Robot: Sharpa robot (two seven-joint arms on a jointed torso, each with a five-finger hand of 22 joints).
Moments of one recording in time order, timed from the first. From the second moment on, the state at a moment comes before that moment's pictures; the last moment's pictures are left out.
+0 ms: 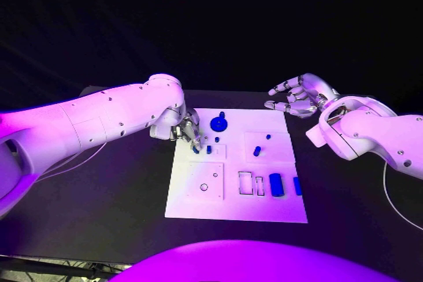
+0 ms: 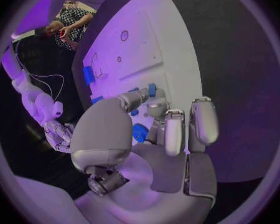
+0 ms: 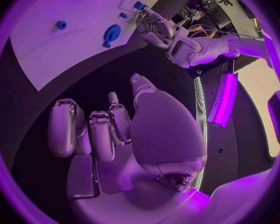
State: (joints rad) left arm 1.31 -0.49 -0.09 1.14 -1.02 0.57 -0.57; left_hand 1.09 -0.10 0.77 0.08 0.05 0.79 0.08 0.80 0.68 1.29 -0.02 1.20 0.84 1.46 -0.07 1.55 1.31 0.08 1.37 0.04 1.38 1.29; right arm 1.30 -0.91 -0.15 1.57 -0.89 -0.53 -0.03; right_hand 1.37 -0.15 0.10 0.29 0.30 0.89 0.18 0.12 0.28 1.40 0.09 1.36 1.31 1.46 0.02 1.54 1.31 0.05 1.44 0.12 1.28 1.31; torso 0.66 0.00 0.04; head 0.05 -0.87
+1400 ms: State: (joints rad) left arm 1.31 -0.49 -0.09 1.13 -1.01 0.58 -0.58; left_hand 0.96 -0.17 0.74 0.06 0.05 0.87 0.04 0.76 0.79 1.30 -0.02 1.20 0.86 1.47 -0.08 1.55 1.31 0.08 1.38 0.03 1.38 1.29; right arm 1.30 -0.91 -0.15 1.58 -0.89 -0.53 -0.03; right_hand 1.37 -0.15 0.10 0.29 0.30 0.89 0.18 0.12 0.28 1.40 0.09 1.36 1.31 1.46 0.02 1.54 1.31 0.05 1.44 0.12 1.28 1.31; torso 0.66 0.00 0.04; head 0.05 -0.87
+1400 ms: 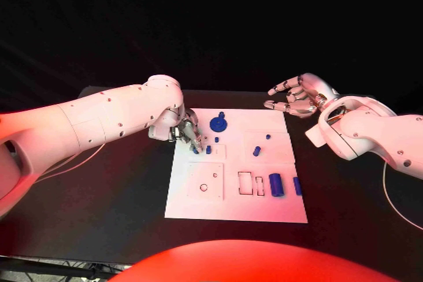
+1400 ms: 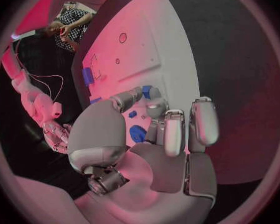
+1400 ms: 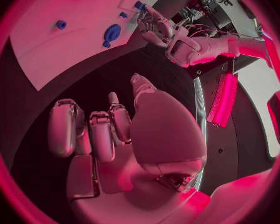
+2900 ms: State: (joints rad) left arm 1.31 -0.54 -0.08 1.16 -0.93 0.57 -0.58; left_hand 1.03 -0.05 0.82 0.05 0.04 0.79 0.09 0.66 0.80 1.23 0.02 1.19 0.86 1.47 -0.05 1.53 1.31 0.08 1.34 0.06 1.34 1.24; right arm 1.30 -0.91 -0.15 1.58 -0.90 -0.53 -0.03; right_hand 1.37 -0.15 0.10 0.29 0.30 0.89 0.18 0.12 0.28 1.40 0.09 1.36 1.31 1.46 0.02 1.54 1.31 0.05 1.44 0.12 1.28 1.31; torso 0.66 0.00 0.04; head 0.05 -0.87
